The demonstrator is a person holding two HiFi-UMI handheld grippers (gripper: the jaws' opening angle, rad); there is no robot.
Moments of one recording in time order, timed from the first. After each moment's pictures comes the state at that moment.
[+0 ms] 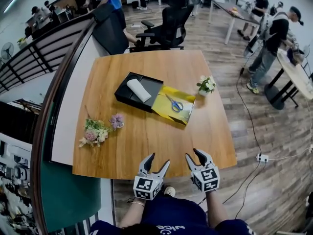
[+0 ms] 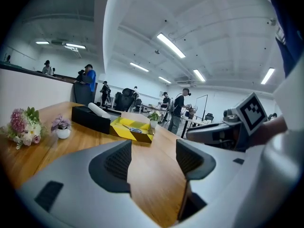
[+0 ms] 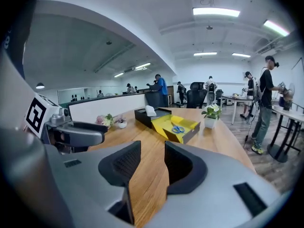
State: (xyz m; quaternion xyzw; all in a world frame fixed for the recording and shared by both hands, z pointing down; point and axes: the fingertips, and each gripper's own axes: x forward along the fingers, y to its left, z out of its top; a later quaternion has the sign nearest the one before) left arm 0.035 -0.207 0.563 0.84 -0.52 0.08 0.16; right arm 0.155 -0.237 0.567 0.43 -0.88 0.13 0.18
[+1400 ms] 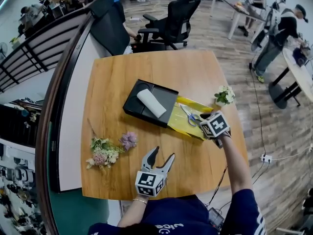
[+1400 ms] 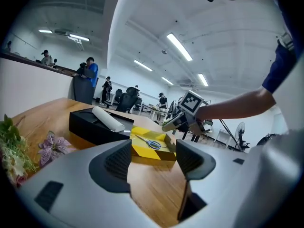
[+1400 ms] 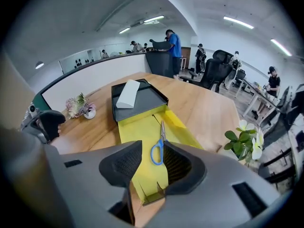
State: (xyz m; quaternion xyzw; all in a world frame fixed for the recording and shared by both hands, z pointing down) left arm -0.051 -0.341 0.550 0.84 -0.50 0.06 0.20; right arm 0.084 -0.505 0.591 0.32 -0.83 0.18 0.42
